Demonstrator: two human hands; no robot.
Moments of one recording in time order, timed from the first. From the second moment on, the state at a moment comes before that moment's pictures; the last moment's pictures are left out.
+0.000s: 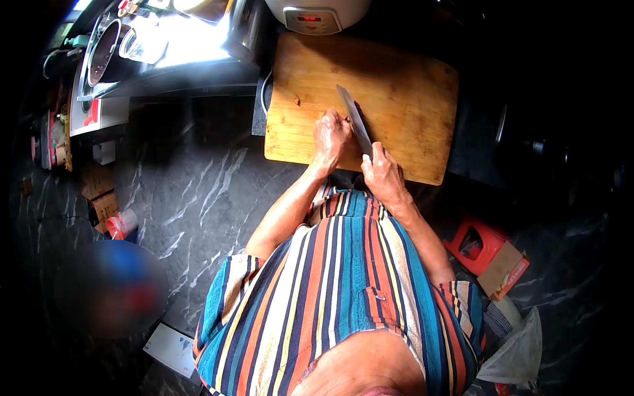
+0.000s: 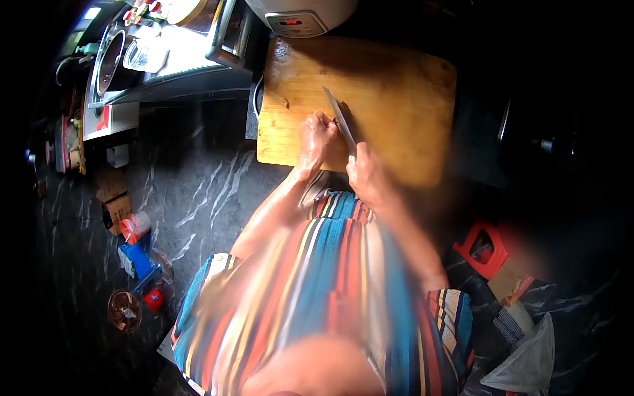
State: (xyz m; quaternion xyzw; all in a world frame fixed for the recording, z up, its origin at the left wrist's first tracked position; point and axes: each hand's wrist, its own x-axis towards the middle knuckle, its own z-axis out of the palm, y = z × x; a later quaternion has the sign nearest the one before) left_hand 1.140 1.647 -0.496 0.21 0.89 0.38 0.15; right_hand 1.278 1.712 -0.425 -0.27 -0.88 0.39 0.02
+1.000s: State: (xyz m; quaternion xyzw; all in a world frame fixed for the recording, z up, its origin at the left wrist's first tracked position) left_hand 1.148 1.632 -0.486 0.27 0.87 0.39 0.13; right_hand 1.269 1.731 -0.432 -0.22 -0.90 0.38 -0.05
